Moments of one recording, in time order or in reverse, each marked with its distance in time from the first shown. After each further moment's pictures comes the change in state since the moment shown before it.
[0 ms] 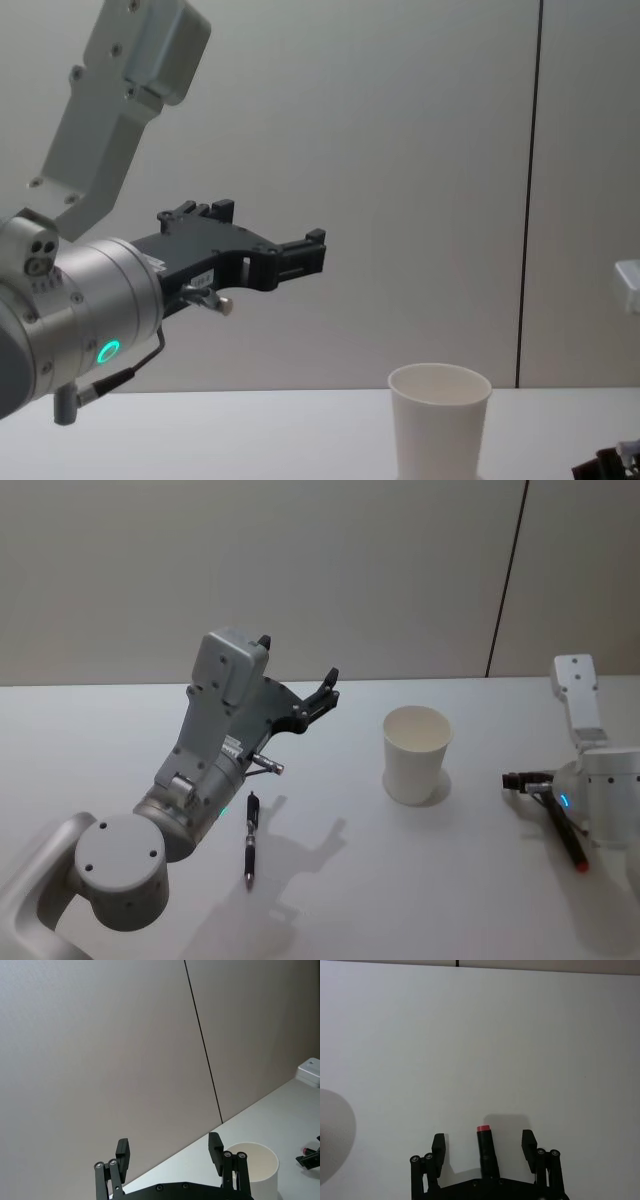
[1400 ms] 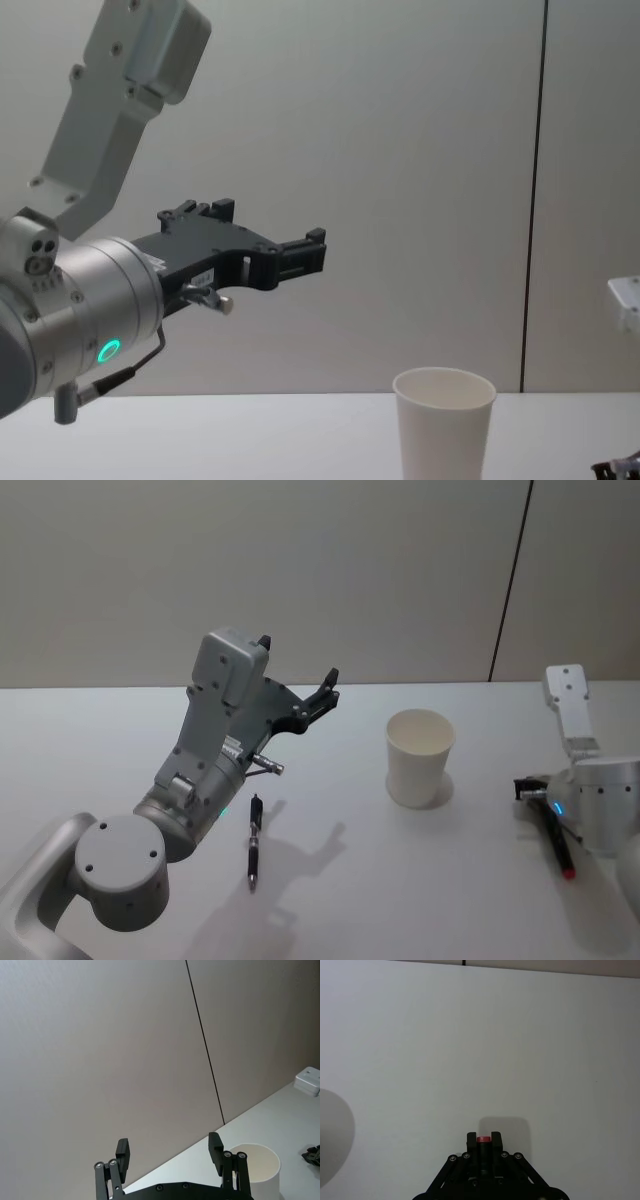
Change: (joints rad) left arm 0.000 0.000 0.000 0.000 0.000 0.000 0.000; right arm 0.018 -0.016 0.009 0.089 -0.046 -0.060 0.025
